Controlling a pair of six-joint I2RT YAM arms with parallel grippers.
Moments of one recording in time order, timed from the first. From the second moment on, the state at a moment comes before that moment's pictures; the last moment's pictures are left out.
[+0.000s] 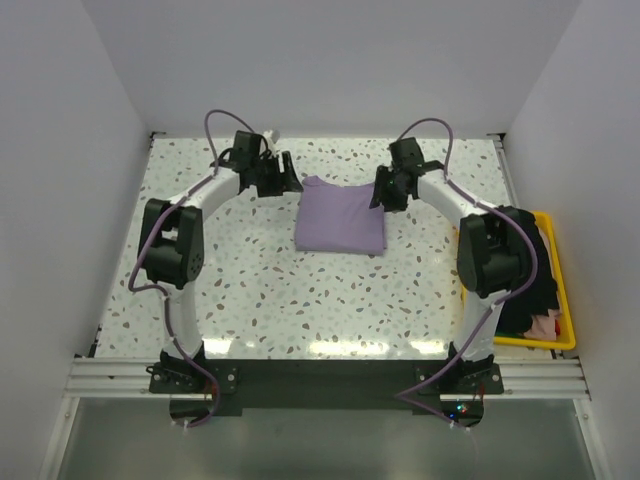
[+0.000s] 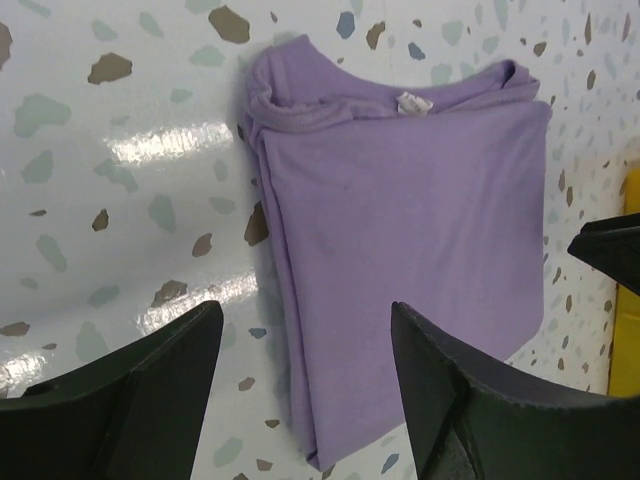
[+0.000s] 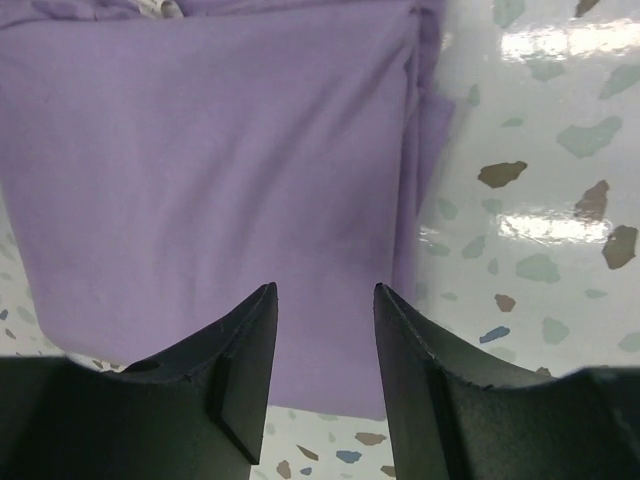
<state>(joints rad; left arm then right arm) -0.25 2.03 1.56 -0.32 0.38 -0.41 0.27 1.94 1.51 -0.57 -0.07 0.45</state>
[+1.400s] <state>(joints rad) -0.39 2.20 1.61 -0.35 0.21 -0.39 0.28 1.77 1.38 -0.55 -0.02 0.48</state>
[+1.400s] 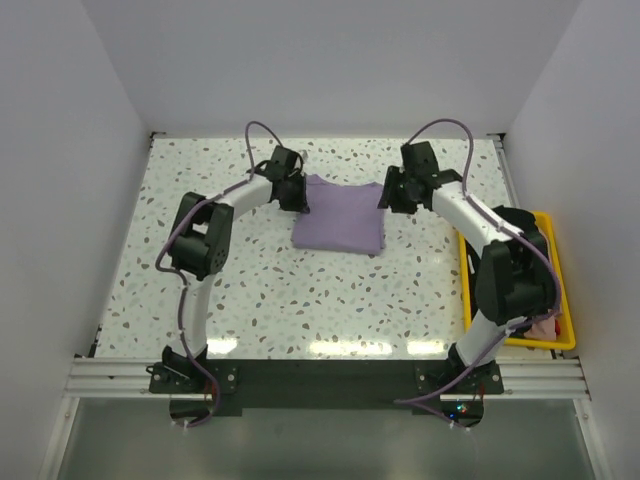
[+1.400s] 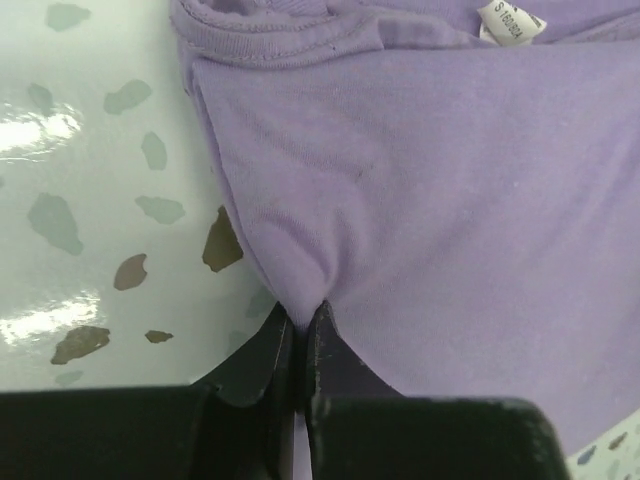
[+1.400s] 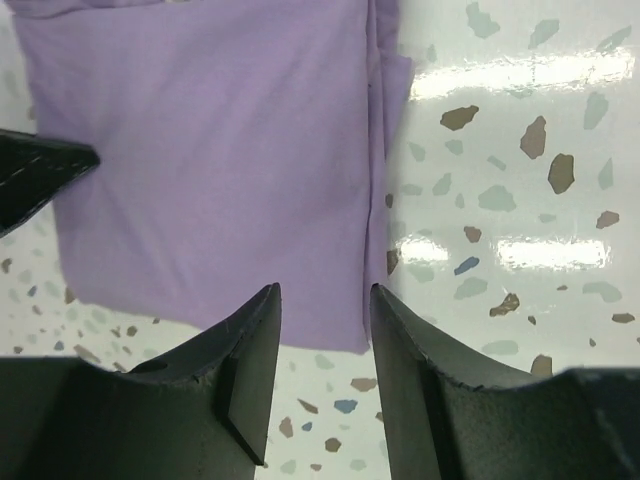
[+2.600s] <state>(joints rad) 0.05 2.52 2.15 -0.50 -0.43 0.17 0.38 1.39 1.01 -0.52 -0.12 0.49</state>
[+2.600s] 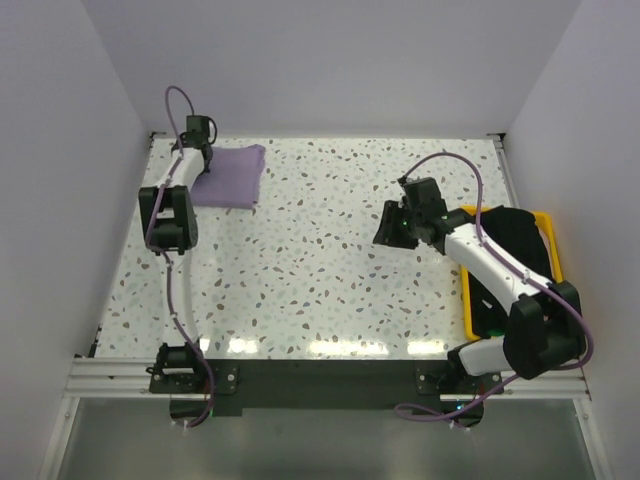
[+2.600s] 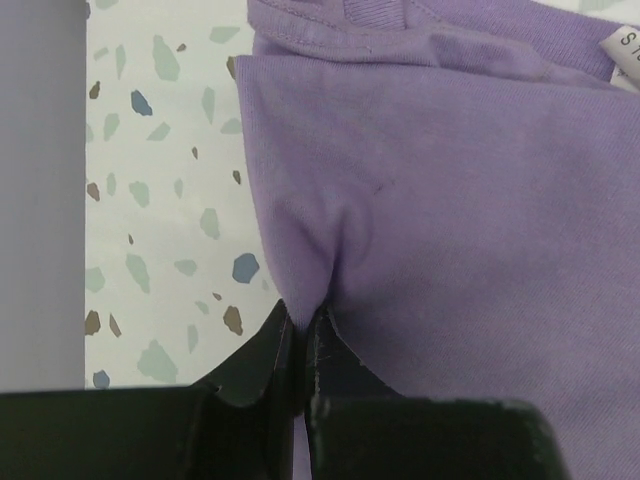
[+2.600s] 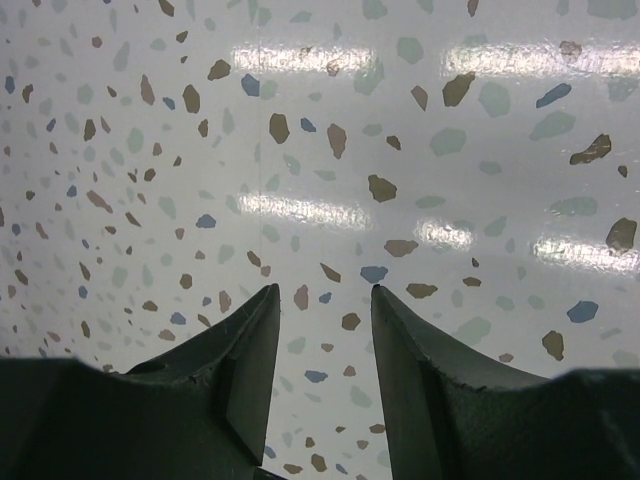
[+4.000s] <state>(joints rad) 0.17 2.51 2.21 -0.37 -0.41 0.13 0.39 1.42 1.01 -0.49 -0.15 0.49</state>
